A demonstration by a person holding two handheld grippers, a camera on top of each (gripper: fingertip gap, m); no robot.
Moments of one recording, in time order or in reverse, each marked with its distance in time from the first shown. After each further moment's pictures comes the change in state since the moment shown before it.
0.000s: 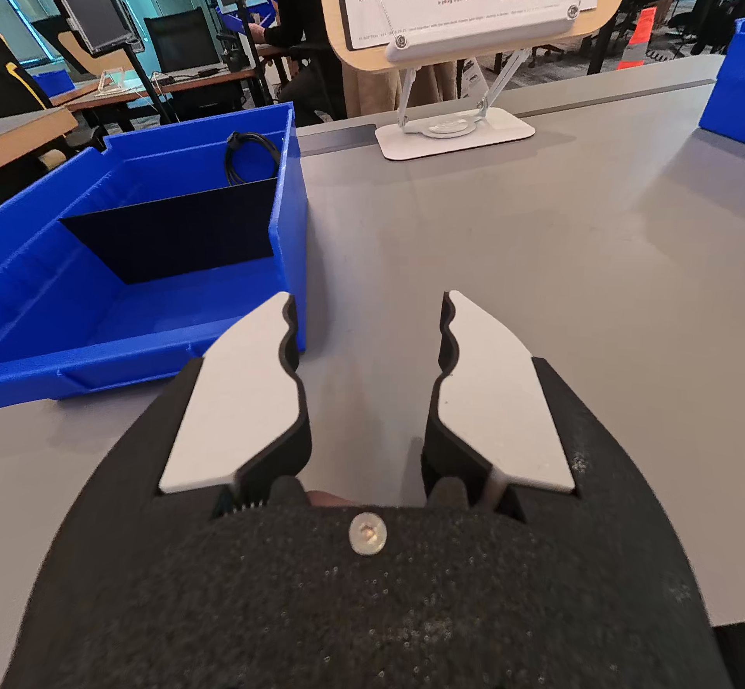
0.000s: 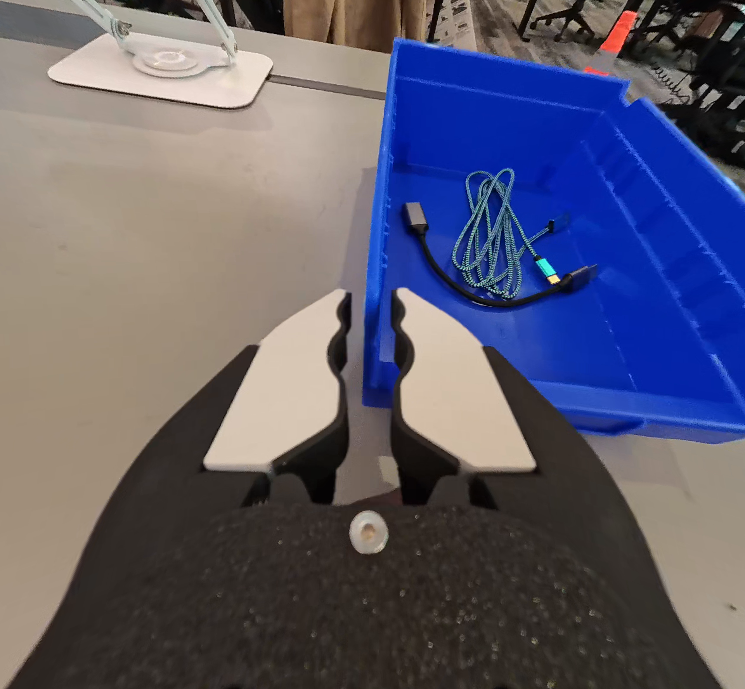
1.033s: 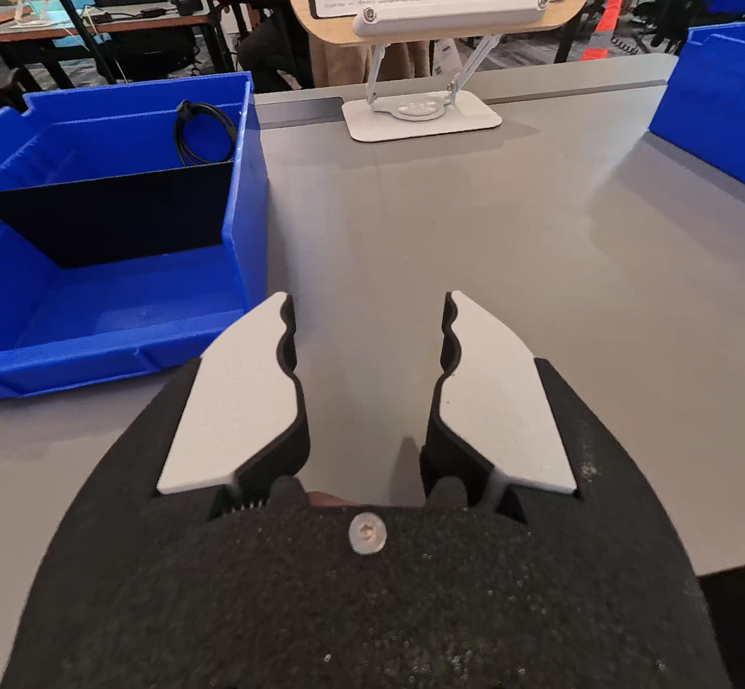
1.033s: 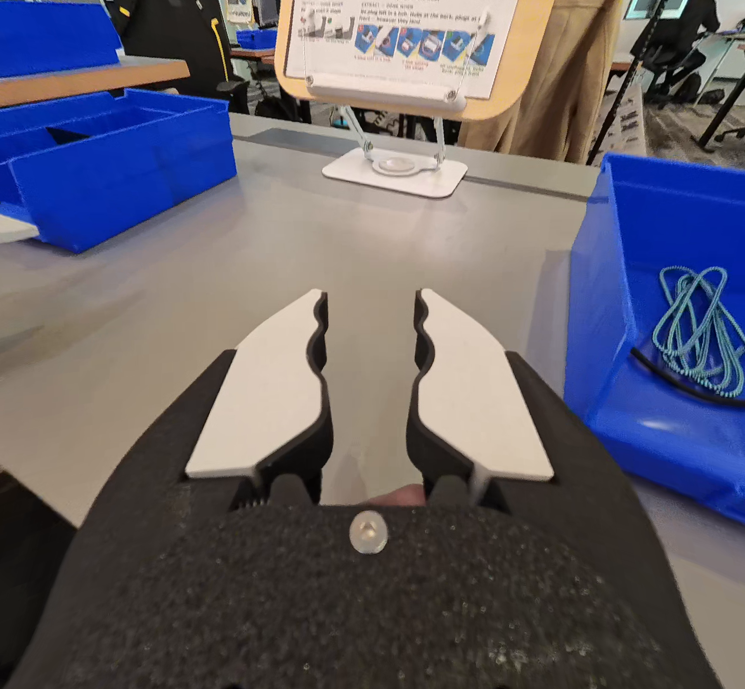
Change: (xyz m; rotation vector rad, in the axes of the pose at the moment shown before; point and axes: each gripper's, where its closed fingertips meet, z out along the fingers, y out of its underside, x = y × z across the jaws) left arm 0.020 -0.004 0.002 -0.077 0.081 -0.069; right arm -0.111 -0.025 -0.058 0.234 -0.401 -0.009
